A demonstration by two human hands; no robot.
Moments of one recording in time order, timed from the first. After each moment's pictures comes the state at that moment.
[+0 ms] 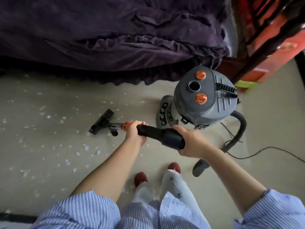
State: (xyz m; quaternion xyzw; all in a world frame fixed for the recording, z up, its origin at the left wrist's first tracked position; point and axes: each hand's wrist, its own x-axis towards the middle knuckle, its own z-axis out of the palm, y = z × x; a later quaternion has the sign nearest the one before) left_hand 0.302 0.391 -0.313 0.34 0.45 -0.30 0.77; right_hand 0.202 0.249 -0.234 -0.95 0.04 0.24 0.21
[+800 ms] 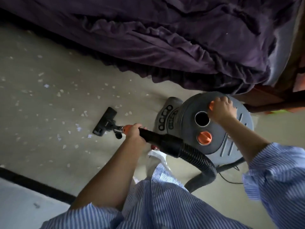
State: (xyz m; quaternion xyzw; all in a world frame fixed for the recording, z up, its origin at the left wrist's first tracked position) left_hand 0.428 0.276 -0.352 0.34 0.63 -0.22 0.66; right_hand 0.451 0.027 -0.332 -0.93 0.23 0.28 0.03
